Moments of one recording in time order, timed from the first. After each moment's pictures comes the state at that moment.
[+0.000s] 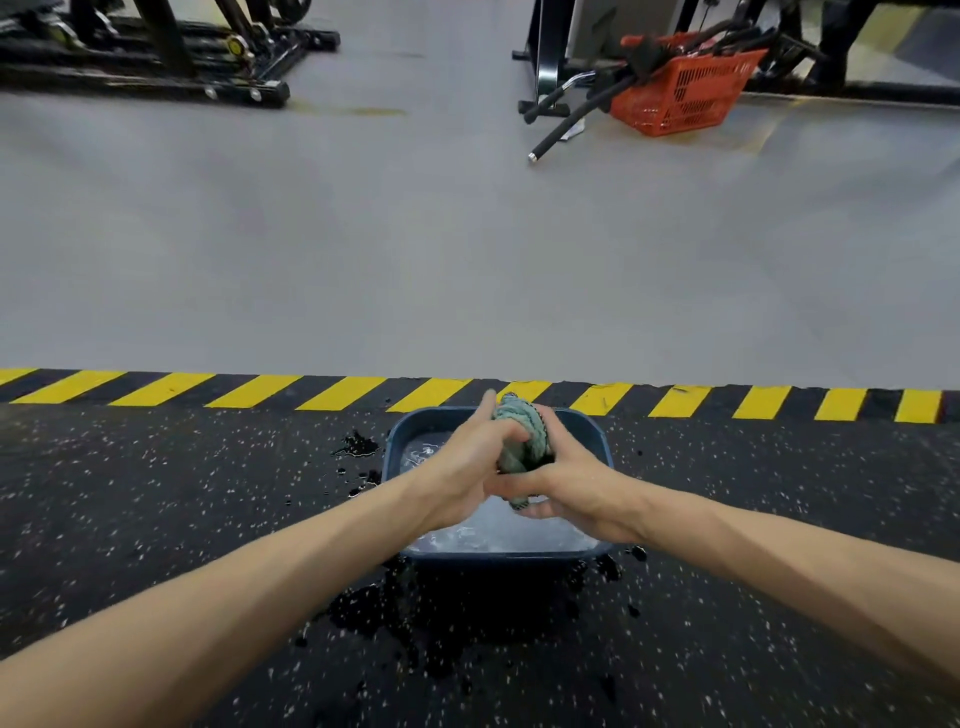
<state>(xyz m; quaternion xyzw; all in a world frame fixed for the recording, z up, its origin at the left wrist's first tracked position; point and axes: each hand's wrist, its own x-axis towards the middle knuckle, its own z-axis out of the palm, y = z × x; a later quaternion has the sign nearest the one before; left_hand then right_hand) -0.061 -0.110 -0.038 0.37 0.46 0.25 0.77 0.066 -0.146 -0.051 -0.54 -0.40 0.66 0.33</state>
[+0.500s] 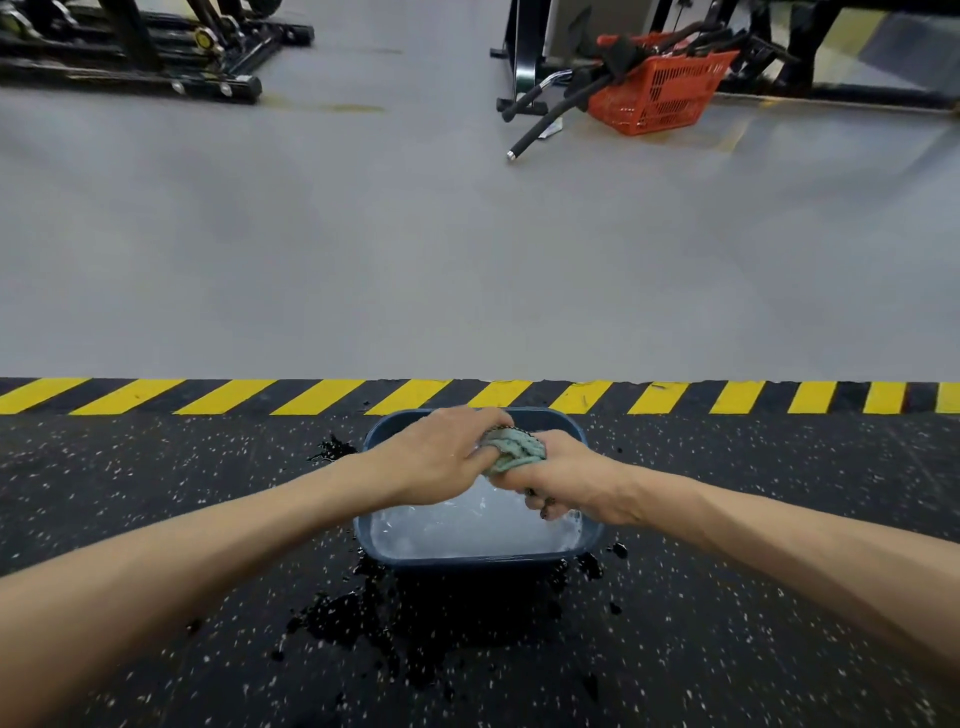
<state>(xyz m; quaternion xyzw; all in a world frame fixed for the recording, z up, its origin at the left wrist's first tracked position) -0.087 -0.086 -0.037 0.90 0.35 0.03 0.25 0.082 -0.139 -0.043 -0.63 -0.46 0.60 0.20</state>
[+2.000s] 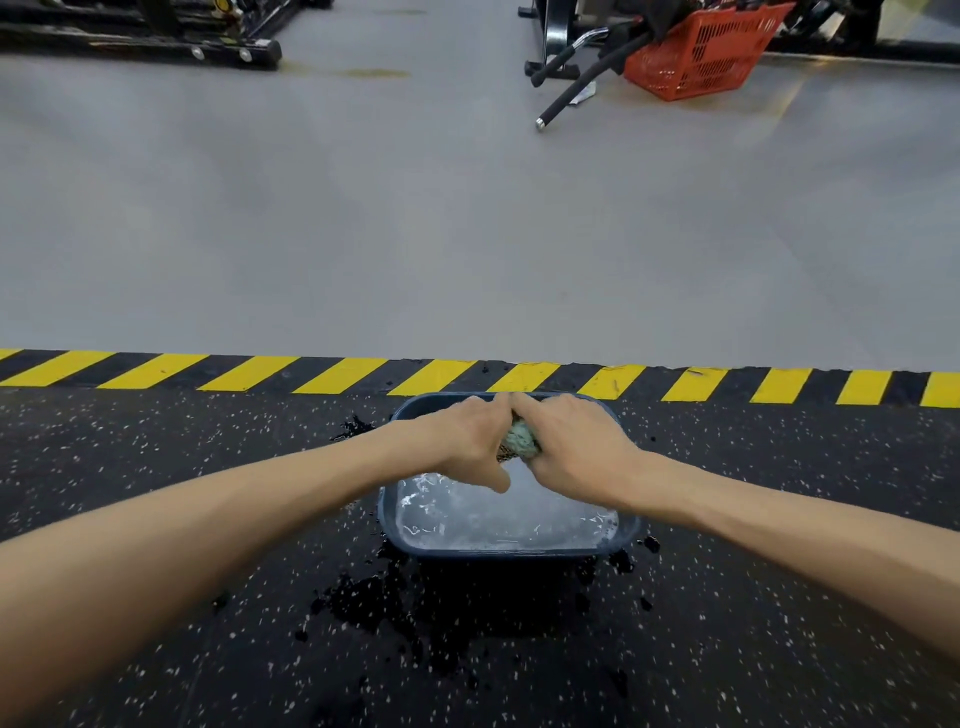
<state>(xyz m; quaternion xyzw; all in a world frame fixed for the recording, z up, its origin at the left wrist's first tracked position) -0.073 -0.066 -0.046 0.86 0.40 -0.12 0.29 0.066 -0.118 -0.050 -0.62 -0.78 0.11 0.00</state>
